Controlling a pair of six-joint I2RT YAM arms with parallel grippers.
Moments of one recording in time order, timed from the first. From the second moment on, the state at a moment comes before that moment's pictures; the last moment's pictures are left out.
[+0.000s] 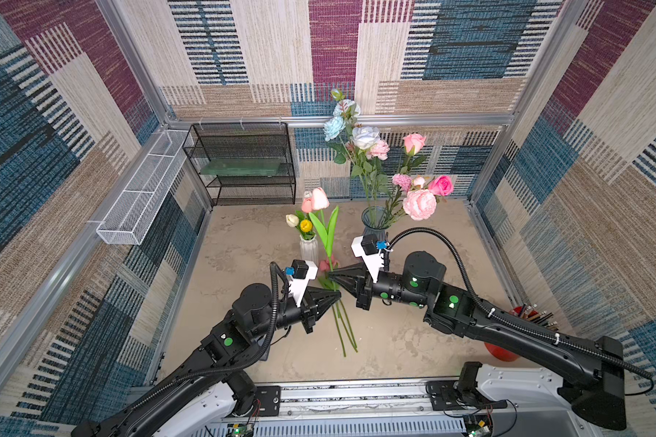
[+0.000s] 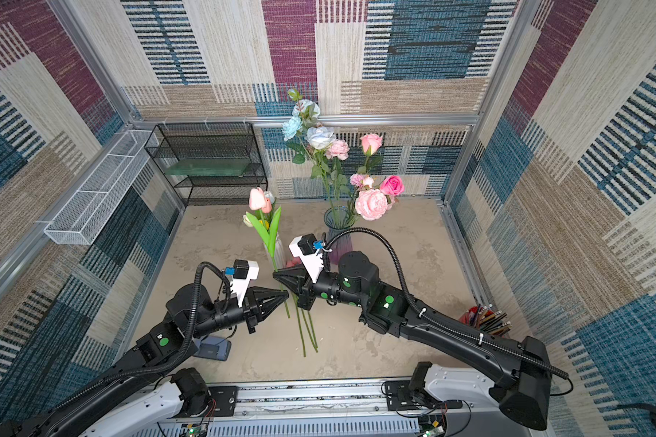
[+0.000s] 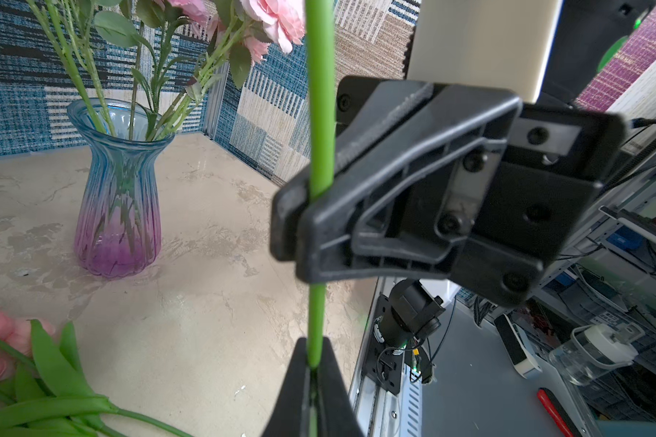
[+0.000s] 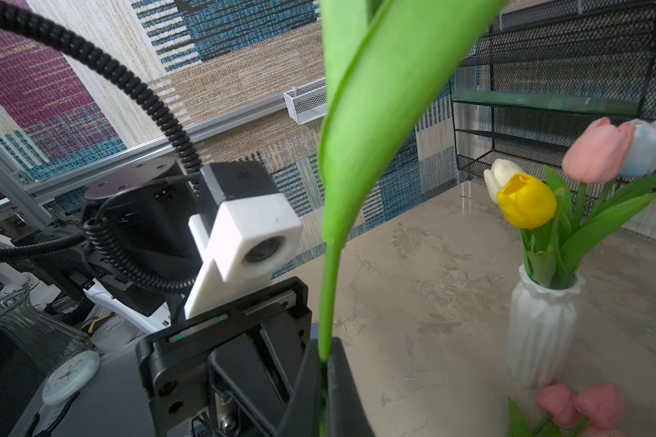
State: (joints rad) left arm -0.79 0.70 0.63 -0.03 0.40 -0.37; right arm 0.99 1.13 0.99 0.08 -0.27 0.27
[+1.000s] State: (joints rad) left arm -0.79 0.39 0.75 -0.75 0.11 -0.08; right arm 0.76 1.35 0.63 -0.12 -0.09 0.52
